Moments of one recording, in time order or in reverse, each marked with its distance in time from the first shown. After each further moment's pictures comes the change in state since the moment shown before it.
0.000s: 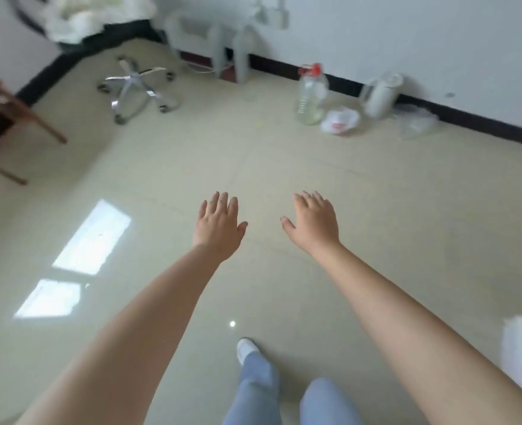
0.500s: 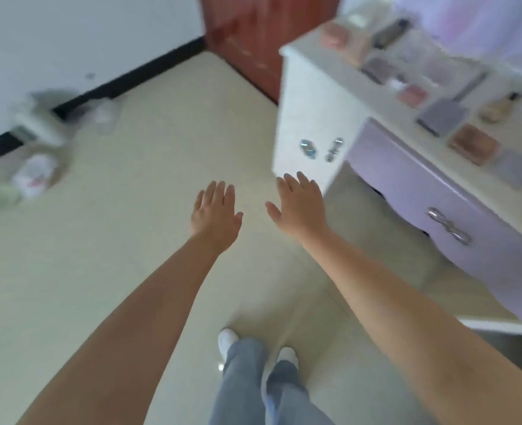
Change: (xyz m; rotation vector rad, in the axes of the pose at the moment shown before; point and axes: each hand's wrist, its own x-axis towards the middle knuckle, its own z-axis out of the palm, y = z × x) left_hand -0.158 0.565 0.097 0.326 -0.034 1.032; right_hand -0.403 0.424 -0.001 0.157 0.272 0.965
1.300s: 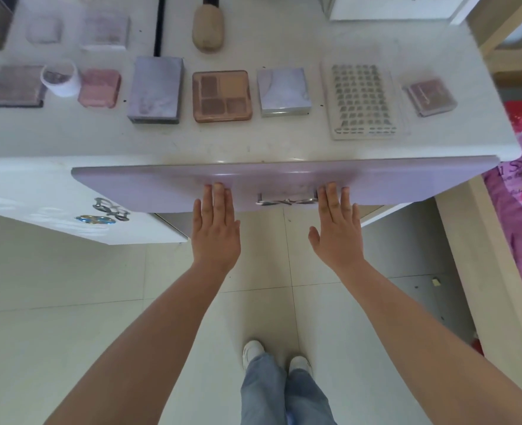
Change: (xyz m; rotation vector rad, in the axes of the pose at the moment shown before) left_hand 0.185 0.338 0.145 0.229 0.272 0.956; right_hand -0.102 0.338 0.127 0.163 0.228 1.042
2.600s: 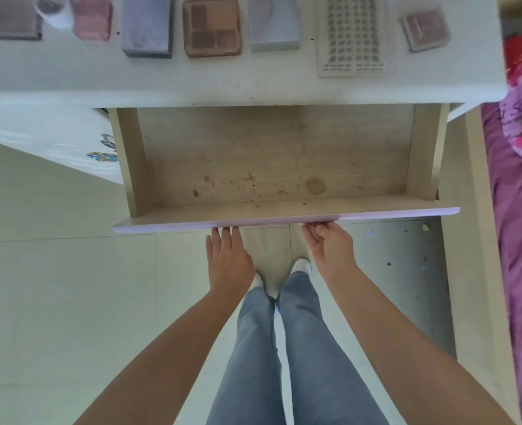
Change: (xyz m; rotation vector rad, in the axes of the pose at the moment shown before) left_hand -0.141 0.053 -0.048 -0.272 -0.498 -0.264; right_hand -0.114 -0.027 -0.046 1.879 -0.081 1.118
